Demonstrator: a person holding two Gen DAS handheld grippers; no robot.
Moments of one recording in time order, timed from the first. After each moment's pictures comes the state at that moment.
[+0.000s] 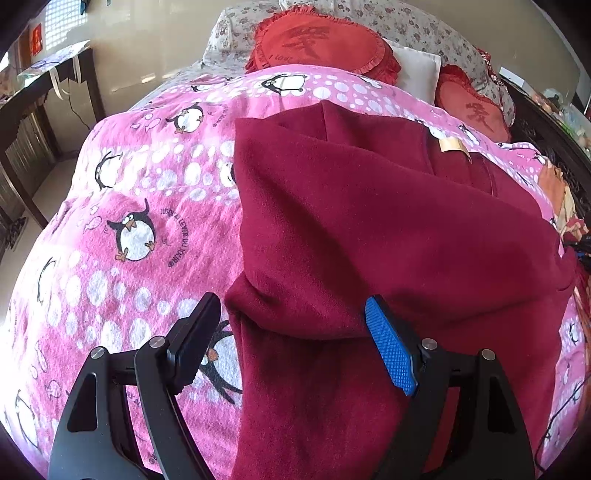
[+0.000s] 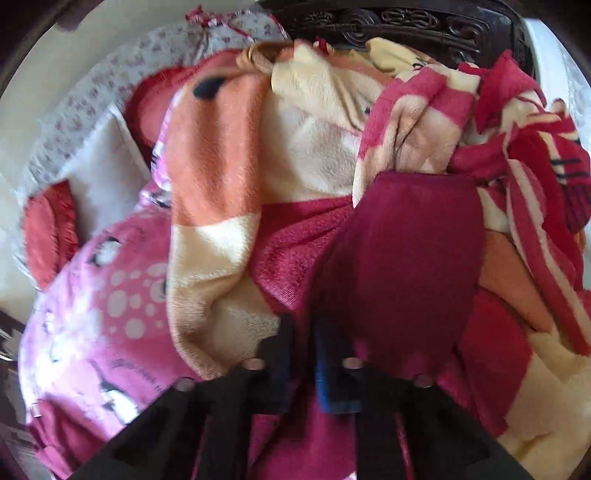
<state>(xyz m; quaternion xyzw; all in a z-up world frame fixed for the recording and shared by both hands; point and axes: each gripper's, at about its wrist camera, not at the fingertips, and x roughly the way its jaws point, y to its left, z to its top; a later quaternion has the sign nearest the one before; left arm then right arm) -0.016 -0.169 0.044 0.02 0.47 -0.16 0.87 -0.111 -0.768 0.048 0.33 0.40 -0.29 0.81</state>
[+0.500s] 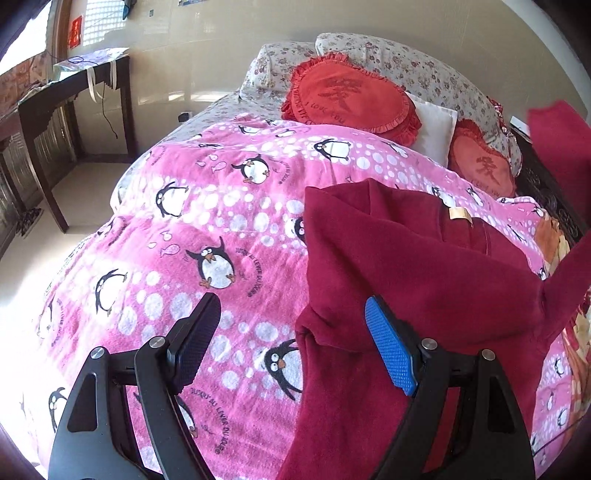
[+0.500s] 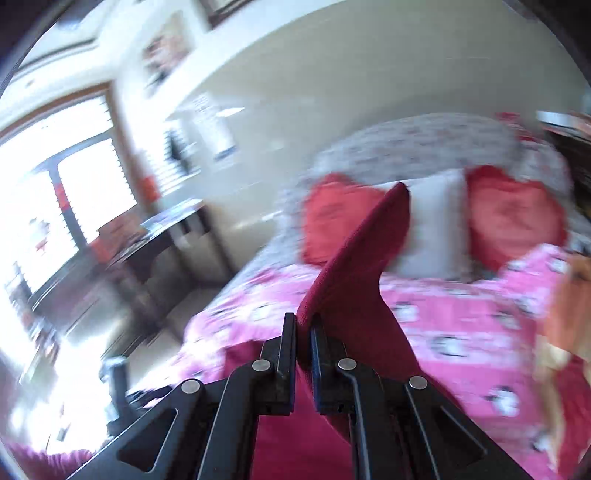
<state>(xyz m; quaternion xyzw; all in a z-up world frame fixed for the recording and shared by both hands) -0.029 -0.110 0.091 -0.03 0.41 -0.12 0.90 -0.097 -0.455 0.251 0.14 0.25 0.16 0.94</state>
